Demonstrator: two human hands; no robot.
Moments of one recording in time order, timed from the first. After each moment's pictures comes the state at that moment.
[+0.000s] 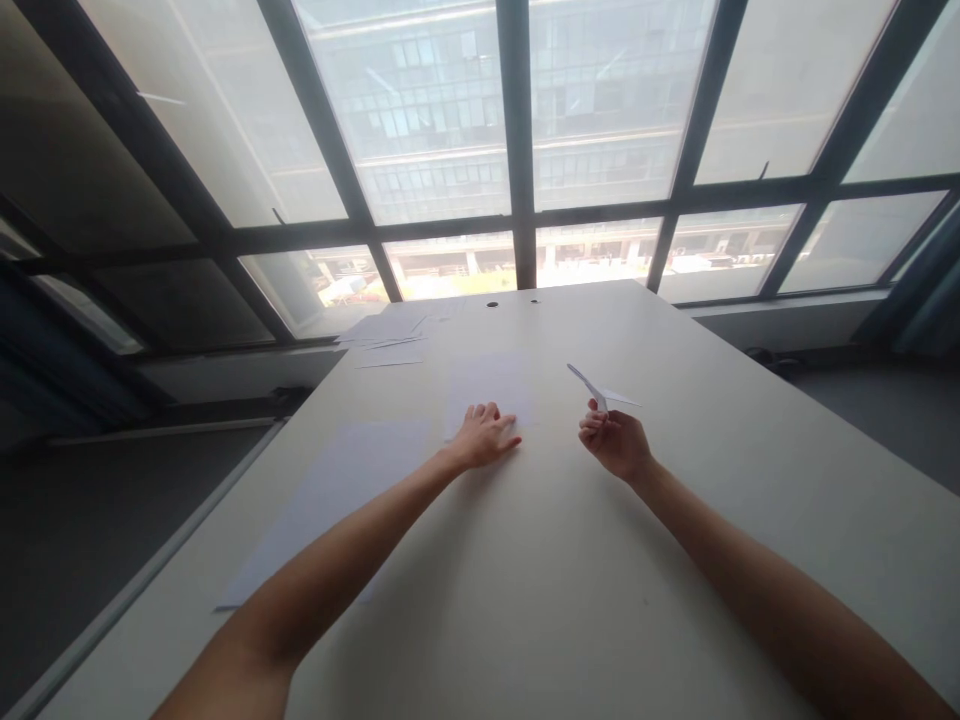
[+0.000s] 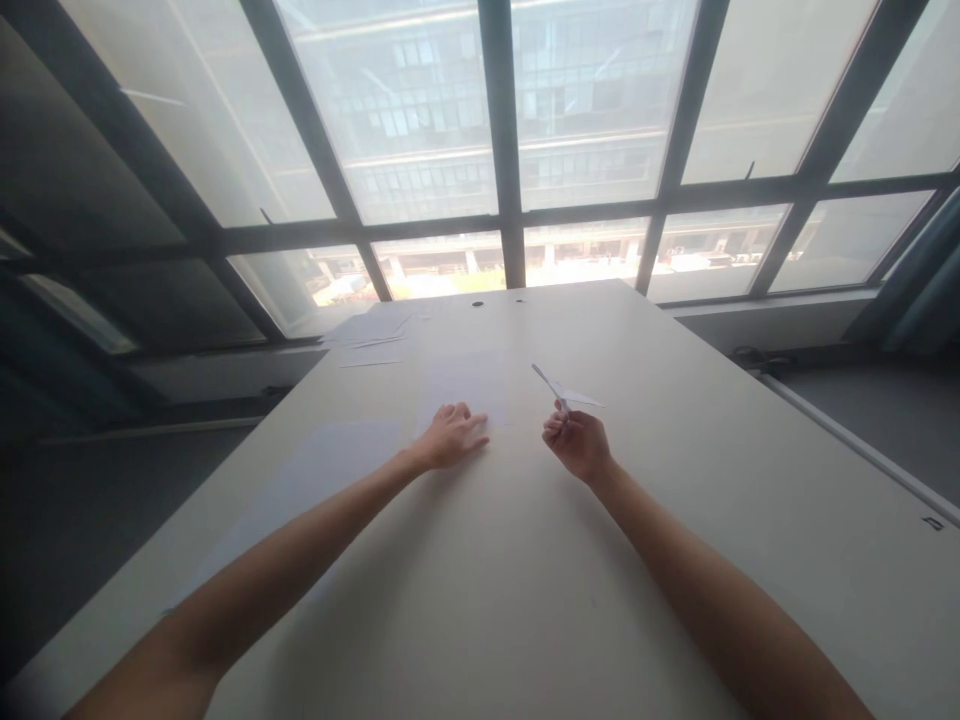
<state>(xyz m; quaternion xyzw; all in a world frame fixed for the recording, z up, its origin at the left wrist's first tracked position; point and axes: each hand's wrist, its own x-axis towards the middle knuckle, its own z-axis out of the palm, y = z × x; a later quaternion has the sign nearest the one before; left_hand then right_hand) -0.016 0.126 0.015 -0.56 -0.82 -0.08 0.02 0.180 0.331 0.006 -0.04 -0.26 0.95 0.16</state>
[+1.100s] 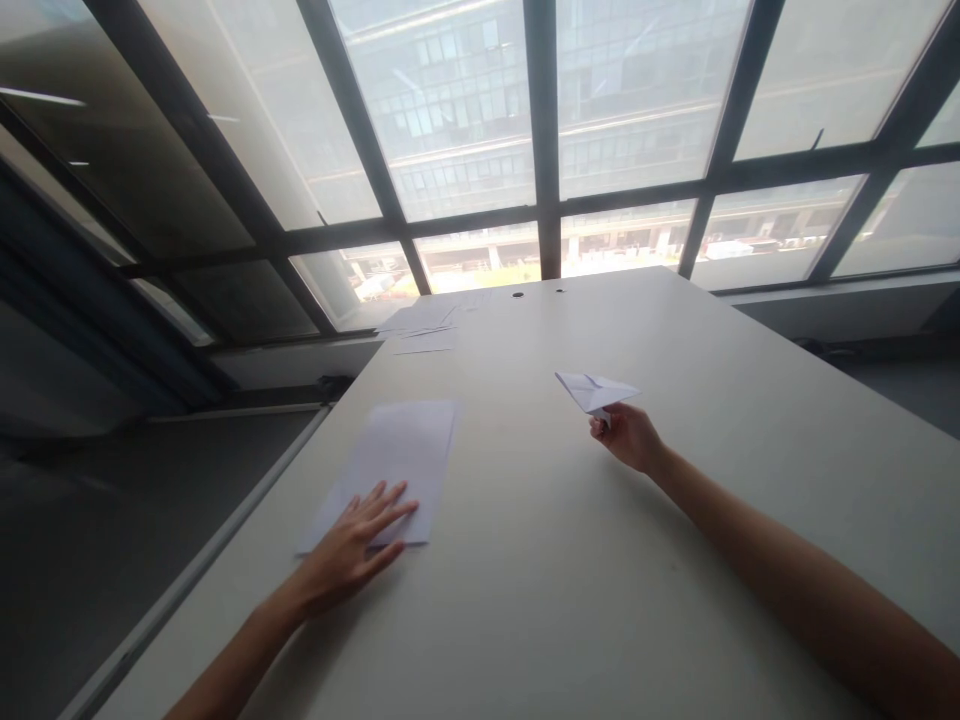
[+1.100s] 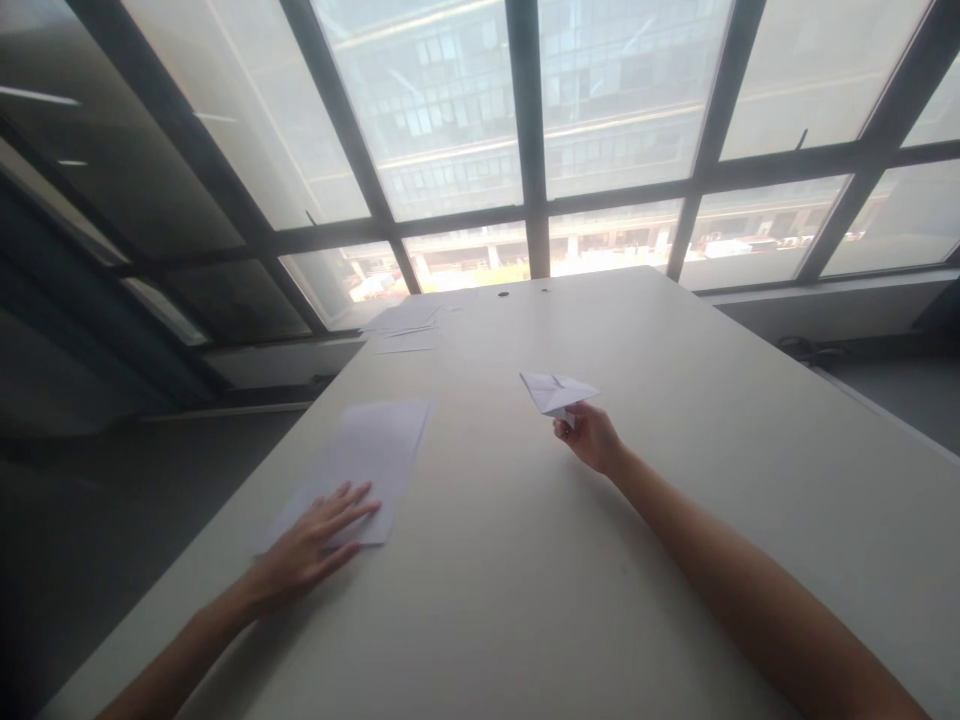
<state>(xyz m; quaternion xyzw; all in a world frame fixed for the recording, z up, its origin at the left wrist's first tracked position) 0.030 -0.184 0.028 -0.53 -0.85 -0.02 0.03 0.182 0.284 0.004 -0.10 -0.32 0.93 0.15</state>
